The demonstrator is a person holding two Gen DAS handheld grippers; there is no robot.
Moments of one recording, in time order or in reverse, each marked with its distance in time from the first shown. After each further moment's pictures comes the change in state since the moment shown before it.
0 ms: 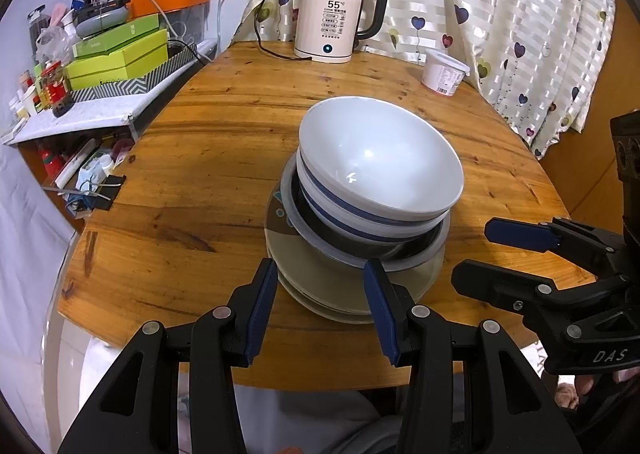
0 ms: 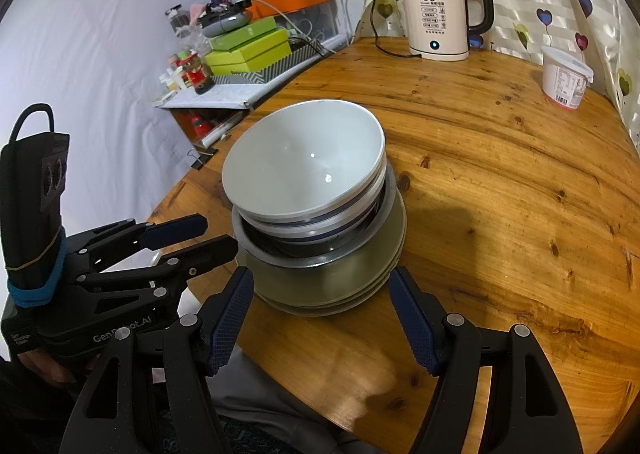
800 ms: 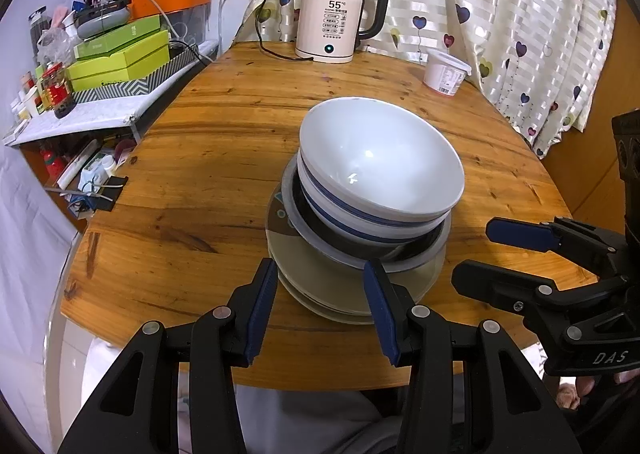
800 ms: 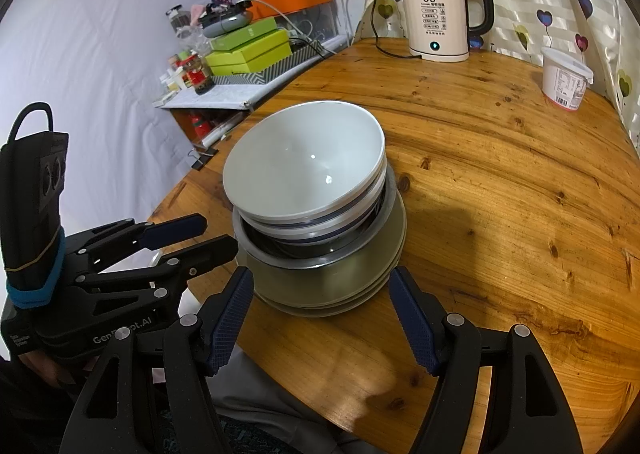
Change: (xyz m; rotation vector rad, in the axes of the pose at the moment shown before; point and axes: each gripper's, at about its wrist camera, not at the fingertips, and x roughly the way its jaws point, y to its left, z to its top) left arm -0.002 -0.004 0.001 0.001 0.005 0.019; right arm 0.000 0.003 -0.001 -0.003 -0.001 -0.001
